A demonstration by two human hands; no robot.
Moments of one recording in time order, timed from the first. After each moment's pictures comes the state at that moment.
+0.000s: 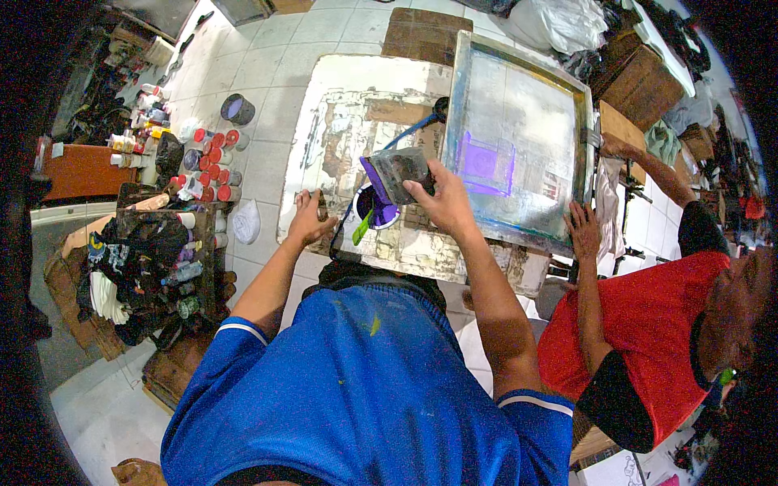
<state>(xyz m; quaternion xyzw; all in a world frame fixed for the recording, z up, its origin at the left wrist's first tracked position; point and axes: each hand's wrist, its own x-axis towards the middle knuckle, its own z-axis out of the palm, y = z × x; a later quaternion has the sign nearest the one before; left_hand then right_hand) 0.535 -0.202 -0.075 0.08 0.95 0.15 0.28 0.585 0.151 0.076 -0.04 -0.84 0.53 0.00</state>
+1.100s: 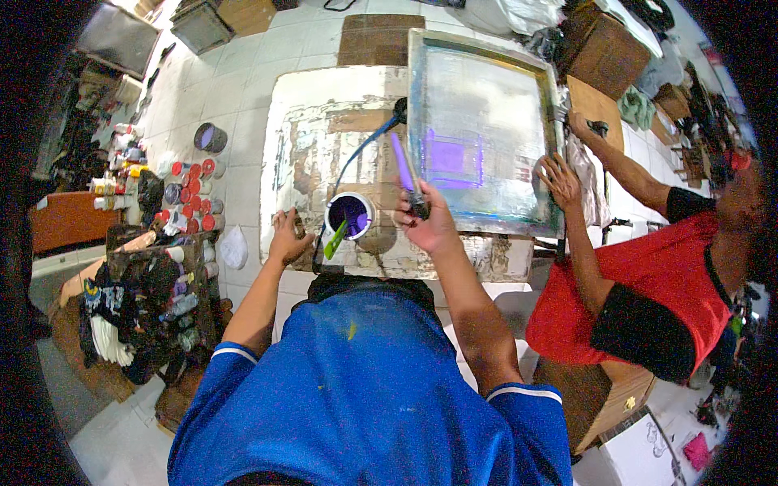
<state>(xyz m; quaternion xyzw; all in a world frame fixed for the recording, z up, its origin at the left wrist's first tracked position) 0.534 -0.202 -0.071 0.10 0.94 0.16 0.27 0.622 0.169 0.033 -0.22 -0.07 0.97 -0.12</state>
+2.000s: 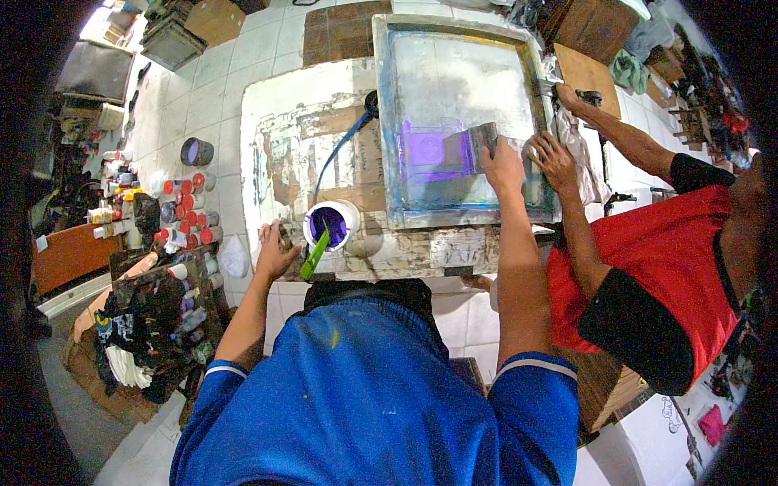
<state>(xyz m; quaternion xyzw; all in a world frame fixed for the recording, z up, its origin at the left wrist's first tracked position) 0.530 -0.202 -0.064 0.10 0.94 0.15 0.30 0.615 0.378 -0.017 -0.33 -0.93 0.16 0.04</state>
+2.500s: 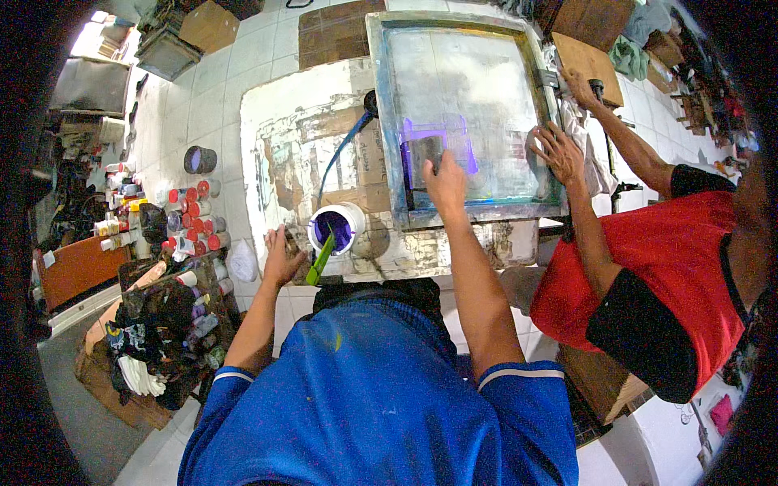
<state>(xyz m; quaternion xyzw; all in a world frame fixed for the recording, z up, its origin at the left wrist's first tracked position) 0.532 -0.201 -0.064 0.11 0.94 0.15 0.29 0.596 0.245 -0.052 -0.34 -0.88 0.32 0.12</state>
